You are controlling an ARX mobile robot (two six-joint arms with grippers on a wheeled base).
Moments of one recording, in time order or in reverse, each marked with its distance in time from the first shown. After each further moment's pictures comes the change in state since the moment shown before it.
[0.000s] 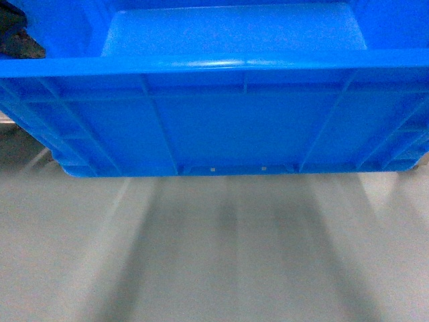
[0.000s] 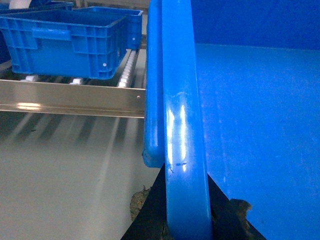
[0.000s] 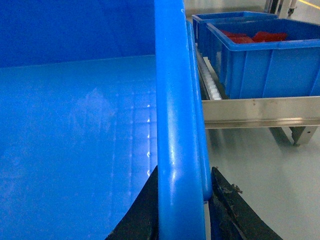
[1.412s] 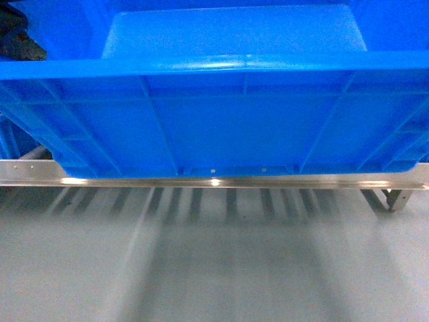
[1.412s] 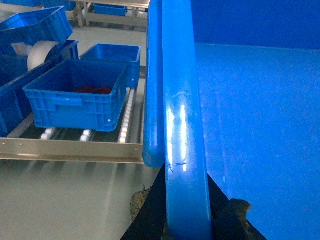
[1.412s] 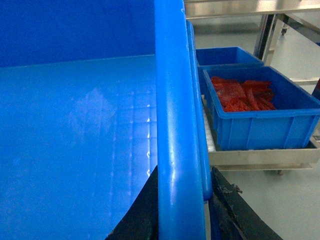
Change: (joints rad) left arm 0.000 0.000 0.000 0.001 0.000 0.000; right arm 0.000 0.000 0.000 0.000 0.000 0.000
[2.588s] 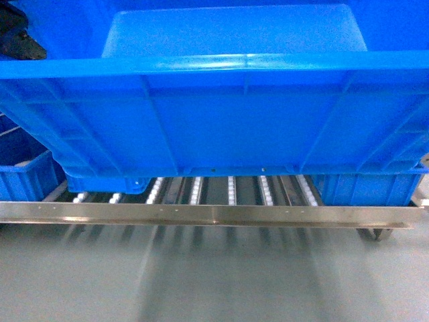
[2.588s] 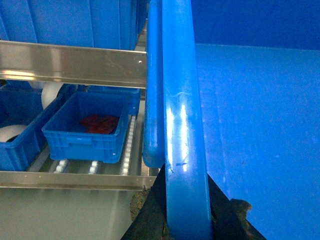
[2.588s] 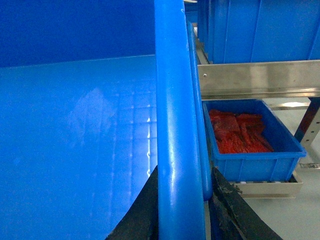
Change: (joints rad) left arm 0.000 0.000 0.000 0.000 -0.001 0.000; right arm 0.000 0.000 0.000 0.000 0.000 0.000
